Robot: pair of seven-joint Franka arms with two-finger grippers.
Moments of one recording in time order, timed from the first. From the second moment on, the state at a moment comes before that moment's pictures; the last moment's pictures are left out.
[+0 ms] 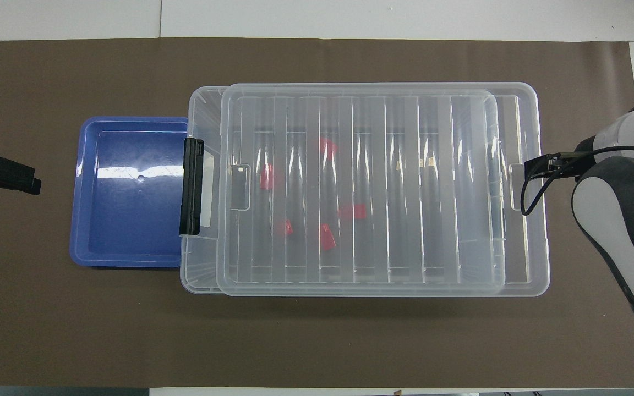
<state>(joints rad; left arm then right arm) 0.00 -0.03 -0.04 -1.59 -0.01 1.48 0.06 -0.10 0.05 0.04 -1.95 -0.01 1.98 -0.01</state>
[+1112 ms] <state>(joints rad) -0.20 -0.03 -0.07 -1.59 0.02 1.57 0.00 -0.10 0.05 -0.12 -1.95 -0.01 1.98 -0.24</state>
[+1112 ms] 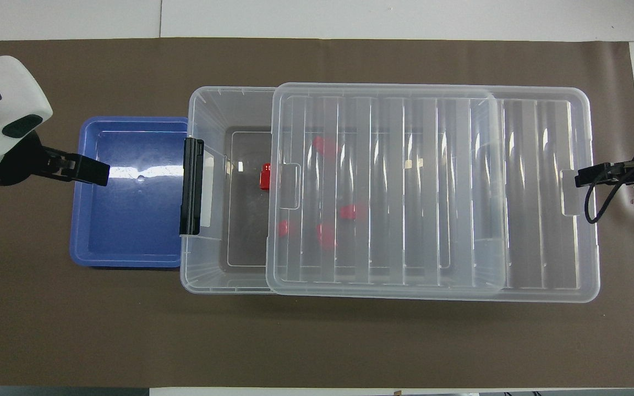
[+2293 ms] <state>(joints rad) -0.53 0.06 -0.08 -1.90 0.02 2.06 -0.55 -0.10 0.05 -0.21 -1.94 -0.01 1.99 -0.41</state>
